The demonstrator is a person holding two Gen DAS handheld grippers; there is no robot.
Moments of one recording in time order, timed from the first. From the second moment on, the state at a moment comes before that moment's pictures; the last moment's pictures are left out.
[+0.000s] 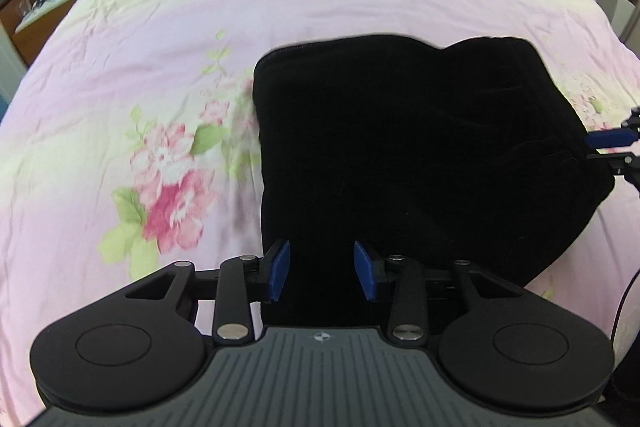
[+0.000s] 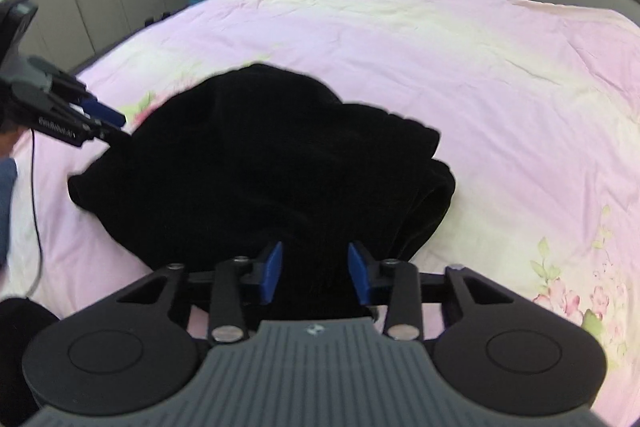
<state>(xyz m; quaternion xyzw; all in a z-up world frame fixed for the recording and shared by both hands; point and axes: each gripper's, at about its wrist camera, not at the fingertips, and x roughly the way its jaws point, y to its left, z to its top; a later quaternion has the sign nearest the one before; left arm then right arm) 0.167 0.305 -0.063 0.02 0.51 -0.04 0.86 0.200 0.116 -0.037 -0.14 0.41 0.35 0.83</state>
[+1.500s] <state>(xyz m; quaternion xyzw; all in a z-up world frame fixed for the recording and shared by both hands) -0.054 0.130 0.080 0.05 0.24 0.15 0.96 -0.042 0.030 0.088 0.01 0.19 0.25 0.95</state>
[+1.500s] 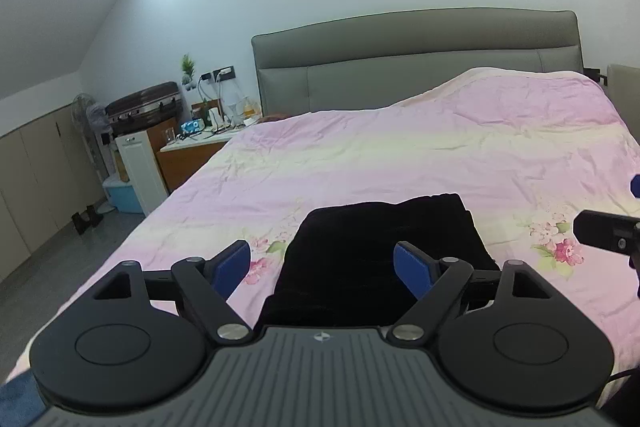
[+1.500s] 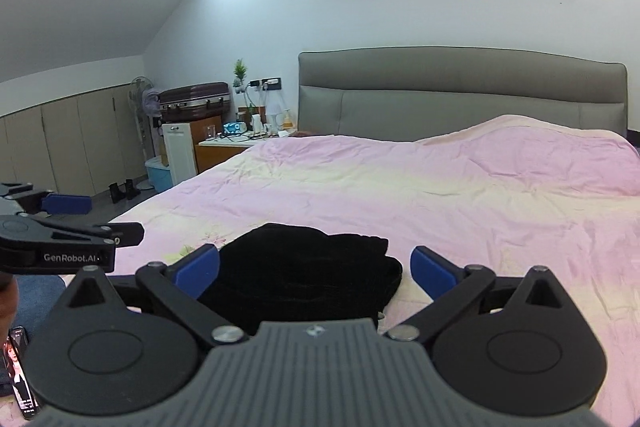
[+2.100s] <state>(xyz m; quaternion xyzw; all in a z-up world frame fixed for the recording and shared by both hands) -0.054 0.111 0.015 0.02 0.35 0.16 0.92 -0.054 0.040 0.021 -0.03 0.25 0.21 0.94</state>
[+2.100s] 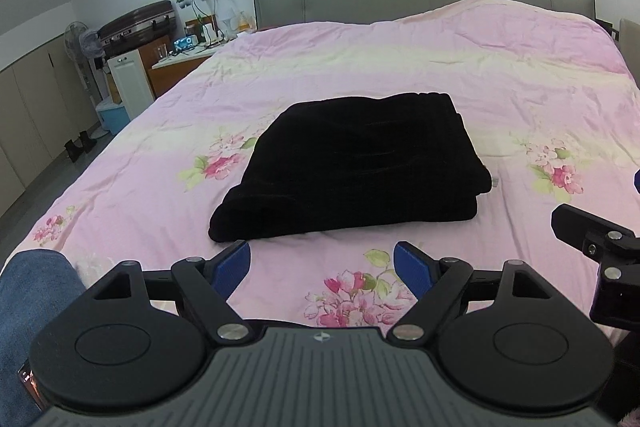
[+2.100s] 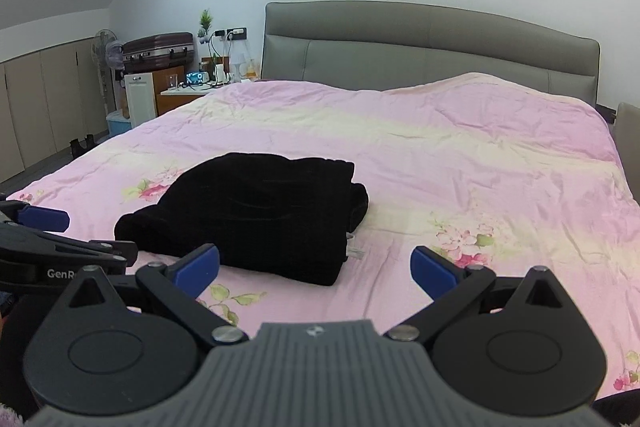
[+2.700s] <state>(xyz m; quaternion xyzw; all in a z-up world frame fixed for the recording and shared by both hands) -0.053 0.109 0.020 0.01 0.35 0.16 0.92 -0.049 0.037 0.024 -0.02 0.25 0.21 0.94</state>
